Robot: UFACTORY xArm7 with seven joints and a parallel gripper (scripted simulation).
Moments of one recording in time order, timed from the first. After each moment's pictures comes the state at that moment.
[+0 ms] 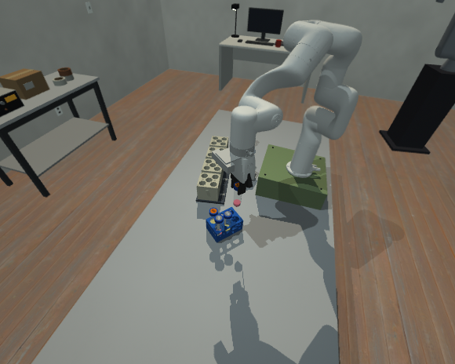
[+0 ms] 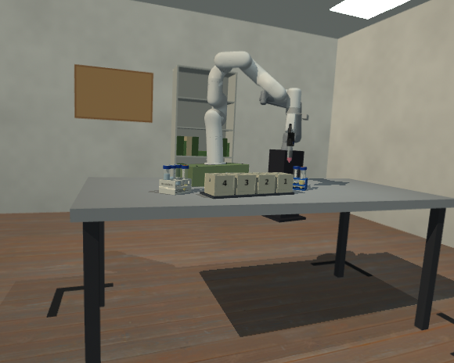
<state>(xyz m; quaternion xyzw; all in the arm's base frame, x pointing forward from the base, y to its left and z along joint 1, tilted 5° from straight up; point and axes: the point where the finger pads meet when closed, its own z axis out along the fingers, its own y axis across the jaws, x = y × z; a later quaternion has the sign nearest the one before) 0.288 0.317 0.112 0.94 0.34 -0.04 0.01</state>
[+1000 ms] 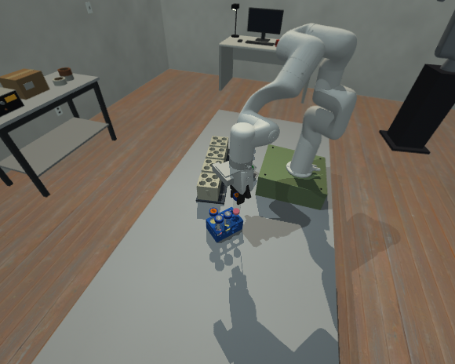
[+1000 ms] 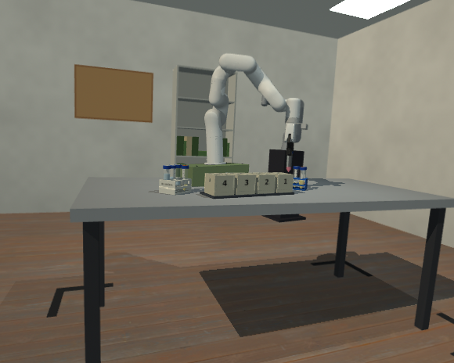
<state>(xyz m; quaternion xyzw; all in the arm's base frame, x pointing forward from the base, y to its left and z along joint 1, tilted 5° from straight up) 0.285 0.314 0.061 0.94 0.34 -0.04 0.01</state>
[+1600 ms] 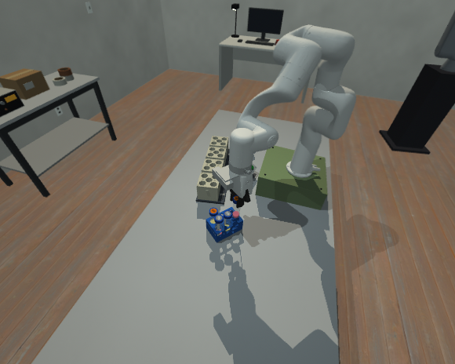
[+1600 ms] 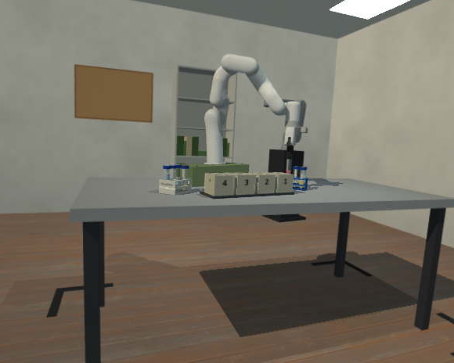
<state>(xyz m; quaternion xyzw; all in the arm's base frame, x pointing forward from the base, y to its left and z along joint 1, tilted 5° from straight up) 0.284 0.314 0.043 0.94 0.34 -0.04 0.01</state>
